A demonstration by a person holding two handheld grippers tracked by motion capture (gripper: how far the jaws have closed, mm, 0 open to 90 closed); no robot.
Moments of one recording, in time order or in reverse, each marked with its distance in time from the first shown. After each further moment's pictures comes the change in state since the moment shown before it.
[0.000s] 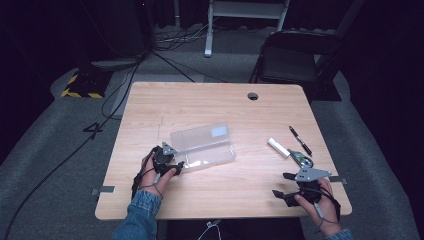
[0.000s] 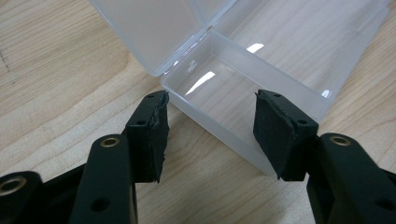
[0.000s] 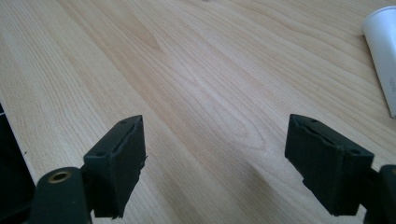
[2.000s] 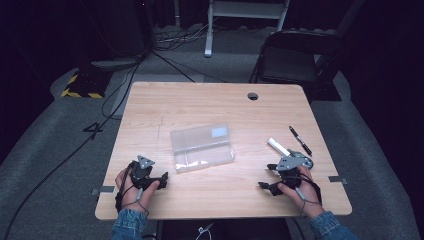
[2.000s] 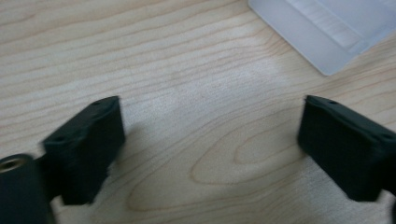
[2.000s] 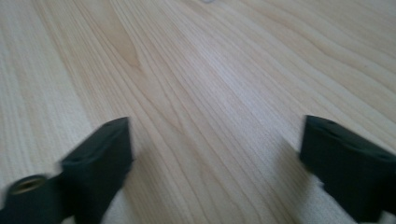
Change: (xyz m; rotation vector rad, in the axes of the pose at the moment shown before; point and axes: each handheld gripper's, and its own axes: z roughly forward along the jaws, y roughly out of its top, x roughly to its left) left arm 0.011 -0.056 -0.036 -0.023 0.149 -0.208; right arm -0.015 0.024 0.055 0.039 0.073 -0.086
